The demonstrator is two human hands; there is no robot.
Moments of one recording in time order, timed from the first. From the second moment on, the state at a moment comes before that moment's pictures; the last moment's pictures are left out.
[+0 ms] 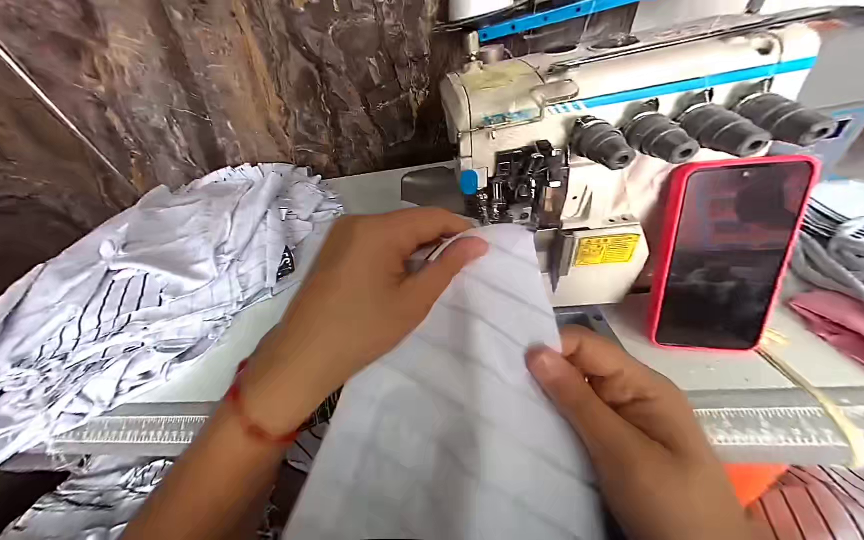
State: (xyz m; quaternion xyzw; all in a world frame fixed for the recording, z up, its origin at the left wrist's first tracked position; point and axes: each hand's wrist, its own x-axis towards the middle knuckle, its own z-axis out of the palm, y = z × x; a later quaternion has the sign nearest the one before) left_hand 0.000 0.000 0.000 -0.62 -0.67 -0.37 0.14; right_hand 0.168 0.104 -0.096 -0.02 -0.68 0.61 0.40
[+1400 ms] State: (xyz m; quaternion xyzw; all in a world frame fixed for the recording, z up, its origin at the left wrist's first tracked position) left_hand 0.034 0.053 -0.083 -0.56 -0.74 -0.18 0.32; right_hand 0.160 0.113 -0.133 -0.13 -0.60 0.68 0.41
